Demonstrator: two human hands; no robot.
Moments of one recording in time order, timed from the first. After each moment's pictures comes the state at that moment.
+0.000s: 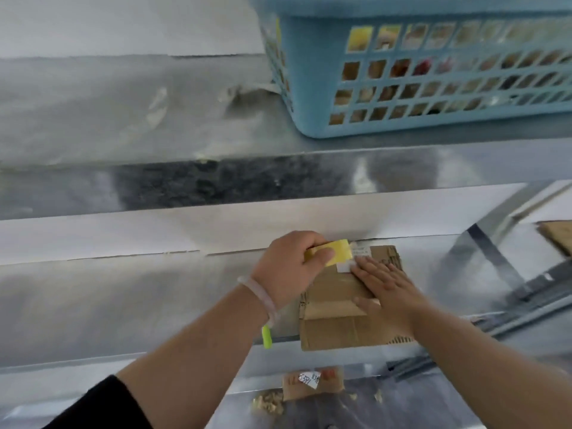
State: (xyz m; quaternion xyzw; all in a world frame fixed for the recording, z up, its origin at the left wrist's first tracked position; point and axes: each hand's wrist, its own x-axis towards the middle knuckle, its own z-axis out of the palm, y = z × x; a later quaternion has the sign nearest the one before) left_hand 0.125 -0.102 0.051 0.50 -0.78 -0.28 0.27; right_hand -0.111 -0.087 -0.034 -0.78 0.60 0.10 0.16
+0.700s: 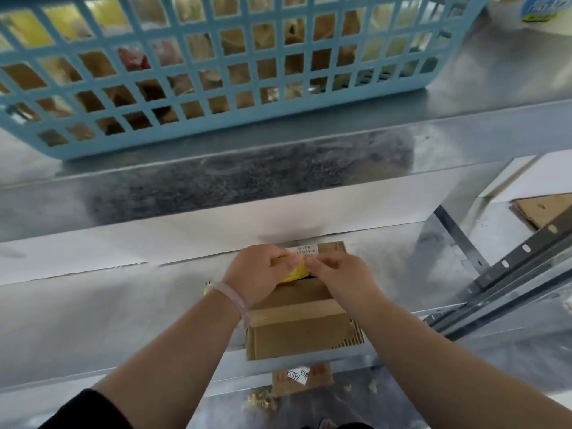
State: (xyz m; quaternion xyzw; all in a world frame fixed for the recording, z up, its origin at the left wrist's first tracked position) left_hand 0.053 -0.126 0.012 0.58 -0.74 -0.31 0.16; right_hand -0.128 -0.100 -0.015 -0.50 0.65 -0.33 0.46
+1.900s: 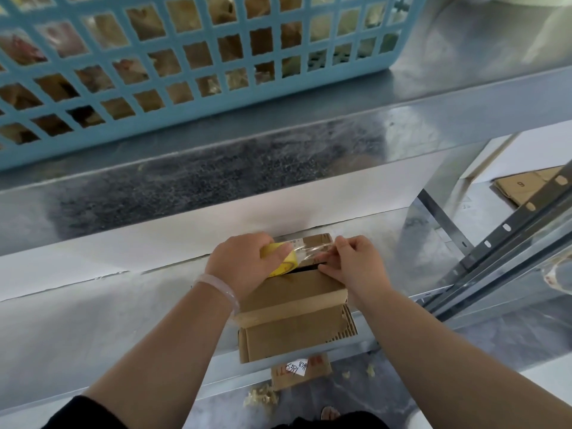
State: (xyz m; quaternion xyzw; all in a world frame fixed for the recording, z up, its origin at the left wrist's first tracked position) left_hand 0.046 -0.140 0.019 0.59 -0.78 -0.18 0.09; right_hand -0.149 -0.112 -0.028 -0.21 0.63 -0.51 0.54
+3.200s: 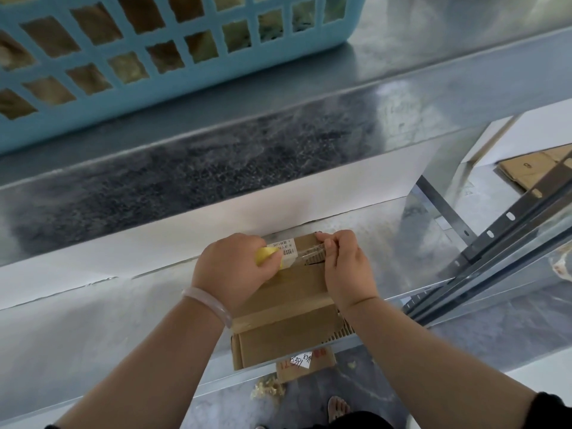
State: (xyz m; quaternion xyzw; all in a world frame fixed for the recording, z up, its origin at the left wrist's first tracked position) left_hand 0.030 -0.136 0.019 0.57 -0.82 -0.05 0.06; right_hand -0.154 -0.104 -0.068 -0.54 0.69 -0.42 0.25
